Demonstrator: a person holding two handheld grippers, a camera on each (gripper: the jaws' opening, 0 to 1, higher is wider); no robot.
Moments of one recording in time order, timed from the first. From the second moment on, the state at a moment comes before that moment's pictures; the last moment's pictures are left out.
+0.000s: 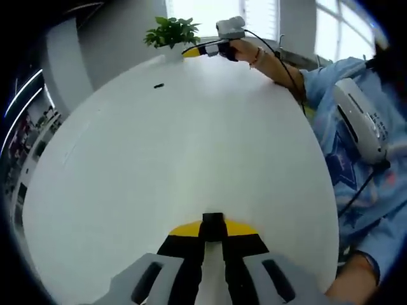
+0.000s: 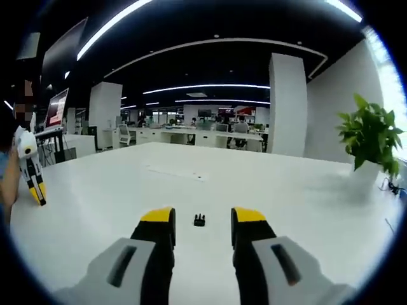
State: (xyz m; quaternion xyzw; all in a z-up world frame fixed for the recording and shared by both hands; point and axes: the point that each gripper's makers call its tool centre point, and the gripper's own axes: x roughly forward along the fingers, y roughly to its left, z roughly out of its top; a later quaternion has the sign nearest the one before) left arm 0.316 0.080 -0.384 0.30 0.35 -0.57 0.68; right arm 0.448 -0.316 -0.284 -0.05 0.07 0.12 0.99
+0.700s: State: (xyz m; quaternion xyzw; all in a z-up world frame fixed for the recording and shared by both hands) left arm 0.320 0.080 -0.383 0.29 0.35 -0.56 0.69; right arm 0.452 -0.319 -0.293 -0.02 0.09 0.12 0.99
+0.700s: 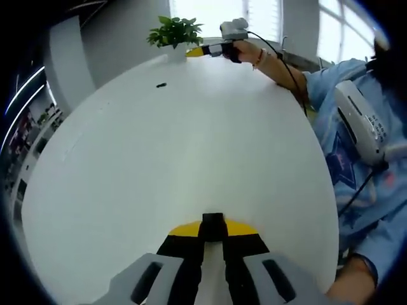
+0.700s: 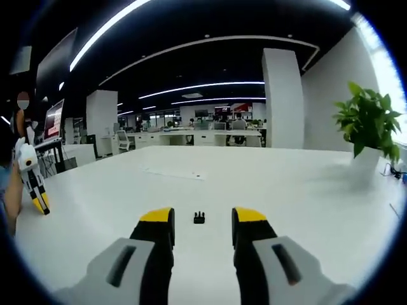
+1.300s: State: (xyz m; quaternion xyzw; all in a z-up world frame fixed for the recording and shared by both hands) left arm 0.322 0.073 -0.380 0.28 0.35 -0.57 0.69; right arm 0.454 -0.342 -0.281 -0.03 0.08 0.10 0.99
